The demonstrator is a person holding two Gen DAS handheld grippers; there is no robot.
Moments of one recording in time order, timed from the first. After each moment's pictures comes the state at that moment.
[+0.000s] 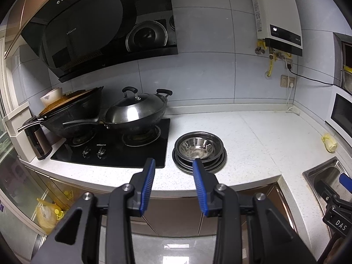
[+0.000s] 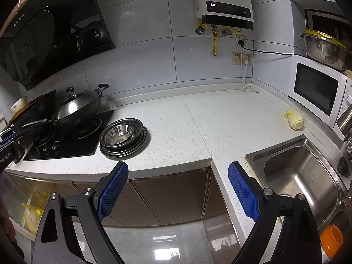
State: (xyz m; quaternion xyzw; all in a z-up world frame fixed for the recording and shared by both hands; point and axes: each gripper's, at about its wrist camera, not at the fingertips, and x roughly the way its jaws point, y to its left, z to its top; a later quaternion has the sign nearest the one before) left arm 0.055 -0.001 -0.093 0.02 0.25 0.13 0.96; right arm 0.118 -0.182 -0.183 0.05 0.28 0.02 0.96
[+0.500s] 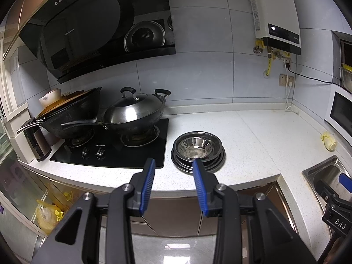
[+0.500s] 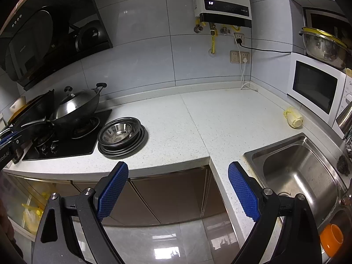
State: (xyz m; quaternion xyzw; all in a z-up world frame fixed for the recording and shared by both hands) left arm 0.057 0.002 -0.094 0.03 0.25 0.13 0.96; right arm 0.118 -0.187 -0.186 0.05 0.29 0.02 0.96
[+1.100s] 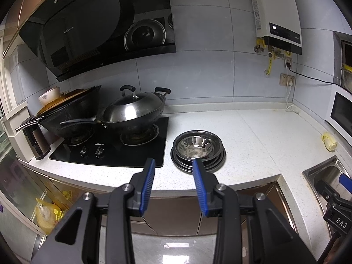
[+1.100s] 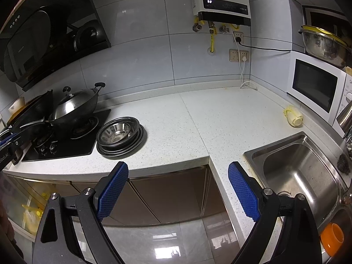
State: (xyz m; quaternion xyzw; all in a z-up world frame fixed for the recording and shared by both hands) left arm 0.064 0.009 -0.097 0.03 0.26 0.12 0.96; right arm 0.122 -0.189 -0.188 0.05 0.29 0.02 0.96
